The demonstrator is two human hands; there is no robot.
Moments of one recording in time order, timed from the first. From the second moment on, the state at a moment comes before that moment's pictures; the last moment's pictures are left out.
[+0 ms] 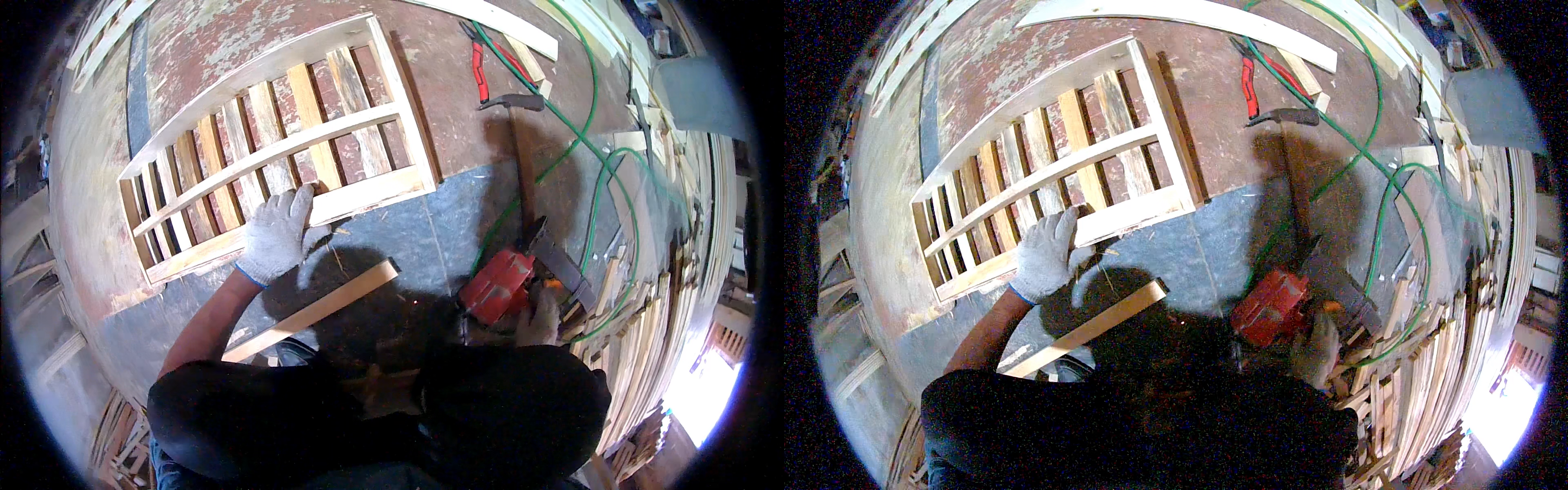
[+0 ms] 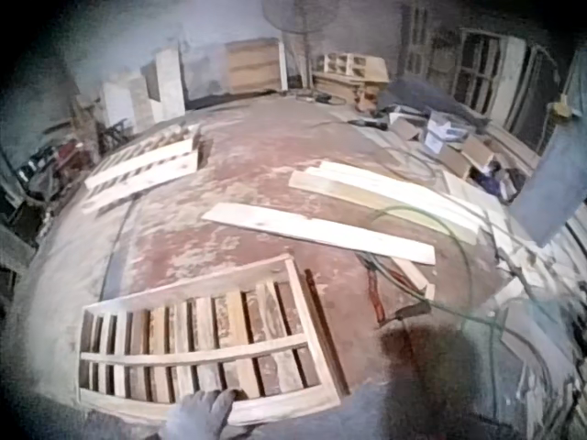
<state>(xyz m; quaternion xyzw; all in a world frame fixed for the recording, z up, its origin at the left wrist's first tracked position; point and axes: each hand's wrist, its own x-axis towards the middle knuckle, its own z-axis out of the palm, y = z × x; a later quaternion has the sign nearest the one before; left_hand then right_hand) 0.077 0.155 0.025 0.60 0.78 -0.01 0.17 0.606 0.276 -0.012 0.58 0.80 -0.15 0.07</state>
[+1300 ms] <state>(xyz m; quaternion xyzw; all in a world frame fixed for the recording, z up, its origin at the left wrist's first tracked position) 0.078 0.160 0.002 0.62 0.77 0.02 0.13 0.474 0.454 0.048 0.36 0.13 -0.92 0.04</state>
